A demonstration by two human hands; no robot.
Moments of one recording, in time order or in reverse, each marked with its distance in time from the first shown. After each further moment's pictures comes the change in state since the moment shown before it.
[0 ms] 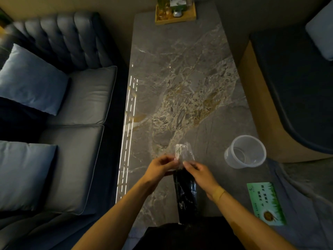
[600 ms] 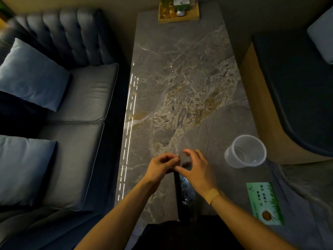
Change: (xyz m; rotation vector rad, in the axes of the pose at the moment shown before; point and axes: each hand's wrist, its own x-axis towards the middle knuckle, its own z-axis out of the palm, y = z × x) left_hand -0.005 -0.004 0.006 -0.102 0.079 0.084; right_hand -0.014 -0.024 0.017 -0.701 0.273 -0.419
